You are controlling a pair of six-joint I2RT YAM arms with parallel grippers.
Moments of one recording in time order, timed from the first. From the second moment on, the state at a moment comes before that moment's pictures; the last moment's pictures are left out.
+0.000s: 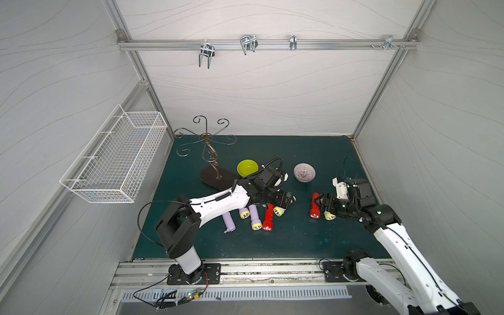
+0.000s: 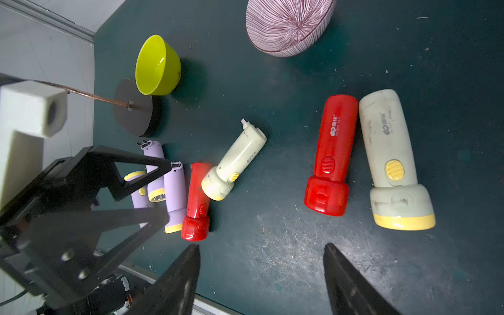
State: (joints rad) left arm -0.85 1.70 1.22 -0.41 0.26 -0.44; right arm 0.28 0.79 0.75 -0.83 -0.32 0.50
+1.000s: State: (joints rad) left arm -0.91 2.11 1.58 -0.68 0.04 -0.27; right arm 0.27 0.77 0.75 -0.83 -0.33 0.50
